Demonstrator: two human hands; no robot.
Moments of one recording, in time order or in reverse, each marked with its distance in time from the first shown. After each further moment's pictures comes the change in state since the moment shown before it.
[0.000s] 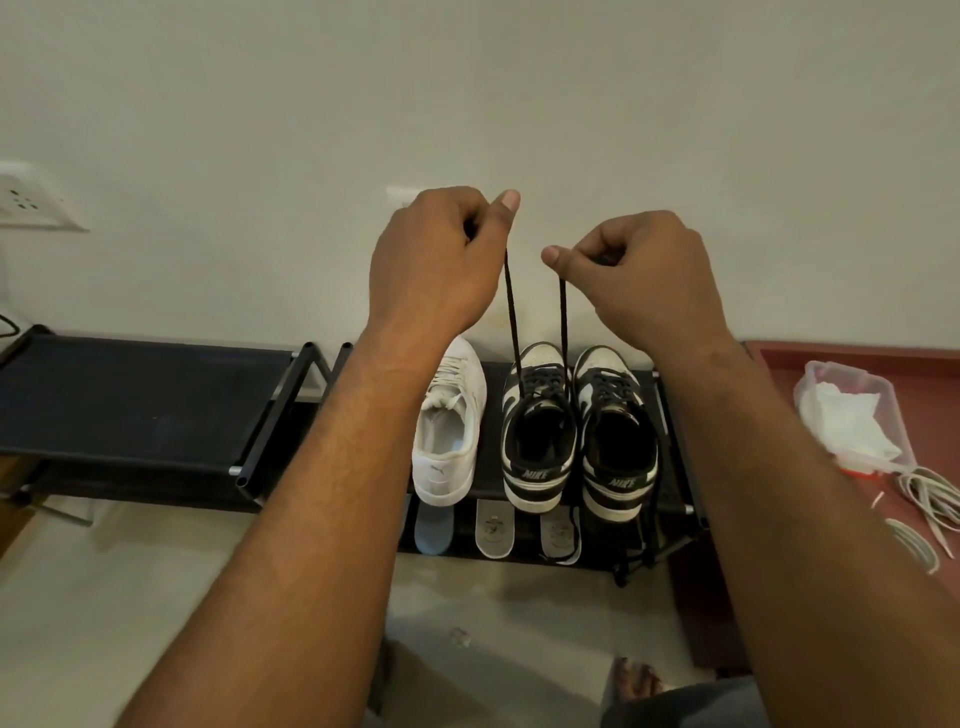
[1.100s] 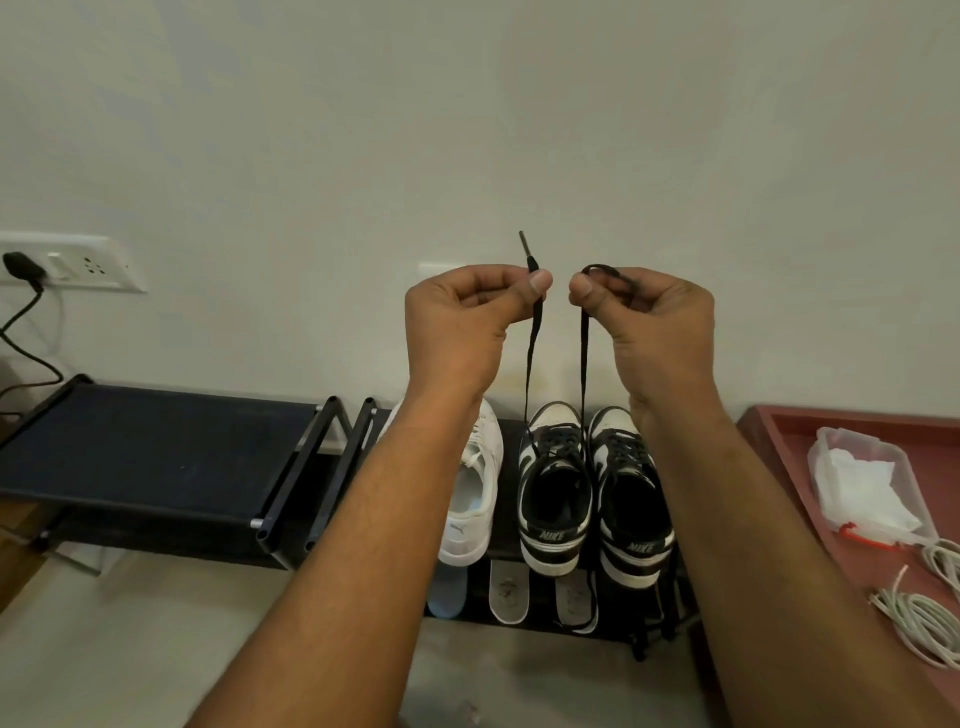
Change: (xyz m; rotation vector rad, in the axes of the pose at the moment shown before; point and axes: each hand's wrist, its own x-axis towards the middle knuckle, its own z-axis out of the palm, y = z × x) left_hand -0.011 0.016 -0.010 -0.865 0.068 -0.305; right_hand 0.001 -0.020 0.012 0.875 0.120 0.066
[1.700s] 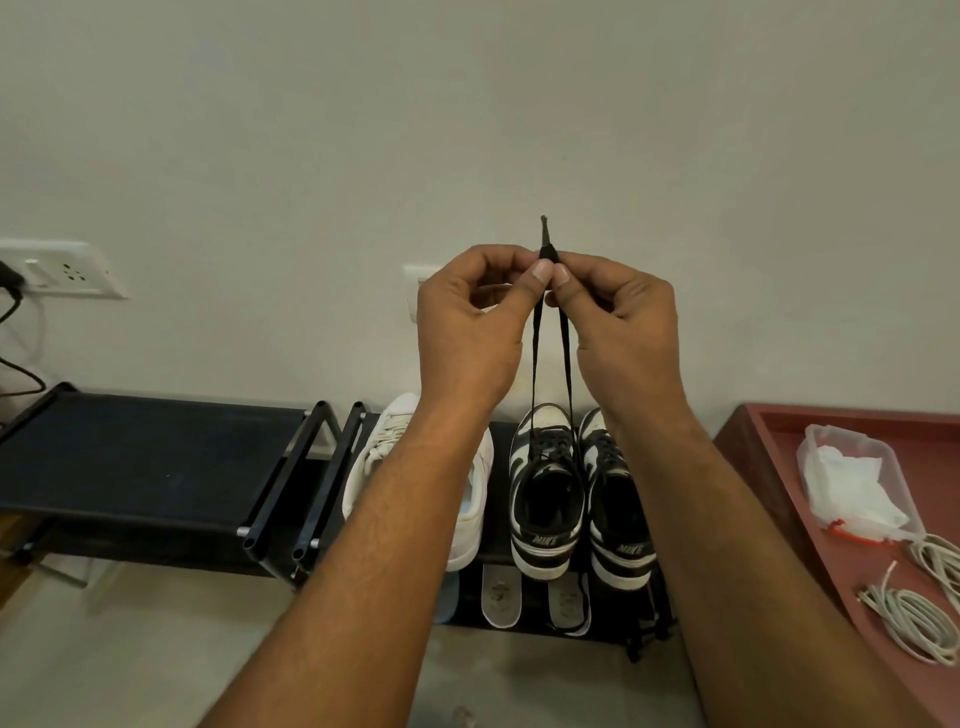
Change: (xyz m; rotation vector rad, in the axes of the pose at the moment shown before) left_hand 0.001 -0.013 0.018 0.065 -0.018 0.232; right_hand -0.003 0.003 0.009 -0.109 -0.113 -0.166
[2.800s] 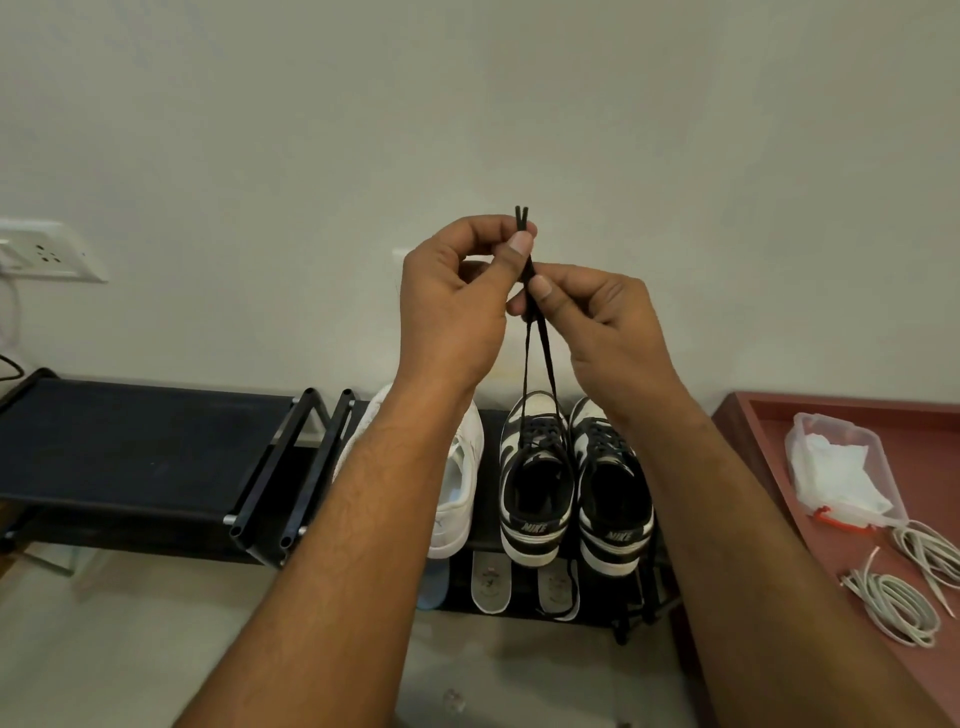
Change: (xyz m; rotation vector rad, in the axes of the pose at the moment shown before) left_hand 0.004 0.010 -0.002 0.007 -0.026 -0.037; right_hand -0.002 0.009 -0.010 0.007 -0.248 0.027
